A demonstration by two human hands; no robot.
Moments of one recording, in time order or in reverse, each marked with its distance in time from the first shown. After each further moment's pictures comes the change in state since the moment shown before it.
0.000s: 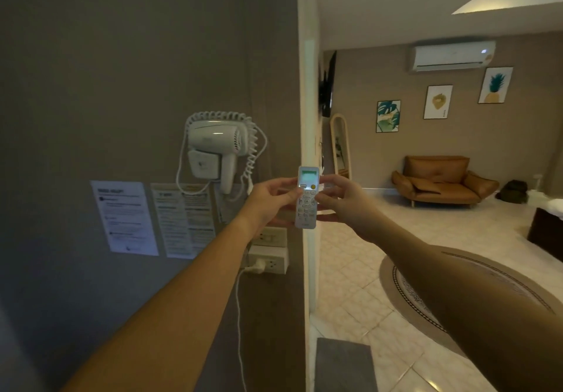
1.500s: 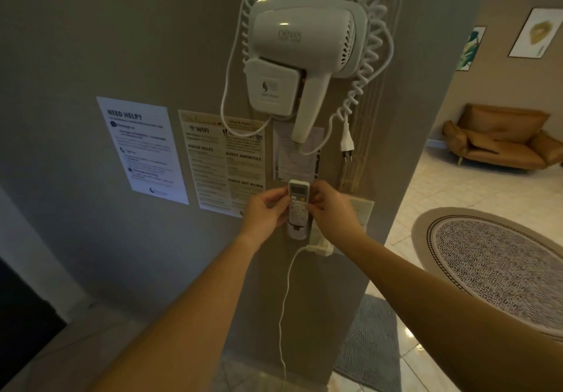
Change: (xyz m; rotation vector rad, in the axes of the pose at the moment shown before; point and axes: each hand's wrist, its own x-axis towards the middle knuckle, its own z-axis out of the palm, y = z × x) left_hand 0.073 -0.234 -0.181 -0.156 0.337 -0.163; right_hand 0.161 0.174 0.237 -0.486 -0.026 -0.053
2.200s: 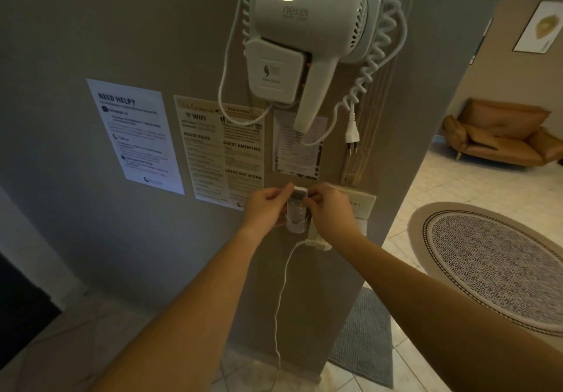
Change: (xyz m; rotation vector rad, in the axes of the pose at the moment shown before) left_hand 0.008 -0.013 0.003 0.127 0.095 -0.115; right_hand 0.004 0.011 0.020 -0.052 0.052 0.083
